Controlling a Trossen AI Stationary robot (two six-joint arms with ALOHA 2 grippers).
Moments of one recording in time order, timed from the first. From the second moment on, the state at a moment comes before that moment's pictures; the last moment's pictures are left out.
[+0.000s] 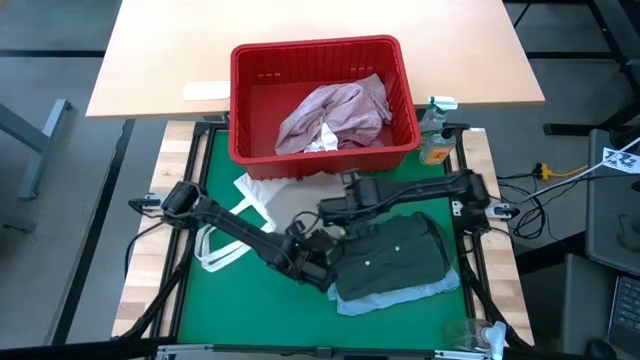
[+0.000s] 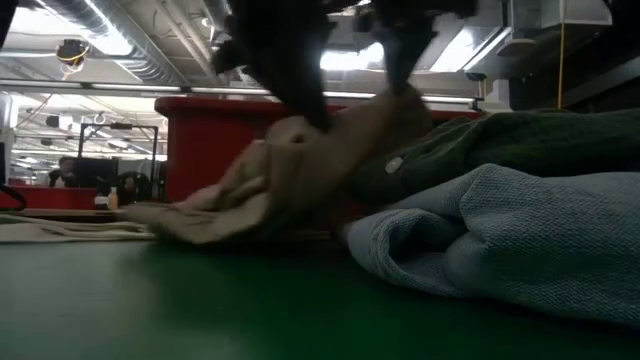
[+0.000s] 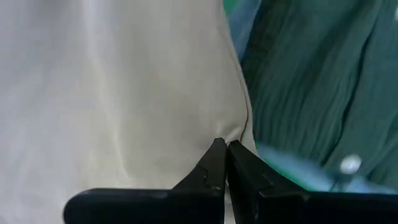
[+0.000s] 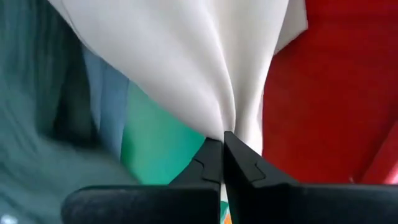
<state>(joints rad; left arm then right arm) -0.40 2.03 1.66 -0.91 -0.58 -0.93 0.17 2.01 2.02 -1.57 0.37 -0.15</state>
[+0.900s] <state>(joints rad) -0.20 2.03 1.86 -0.77 -0.53 -0.33 0.17 1.52 1.64 -1.58 0.42 0.33</state>
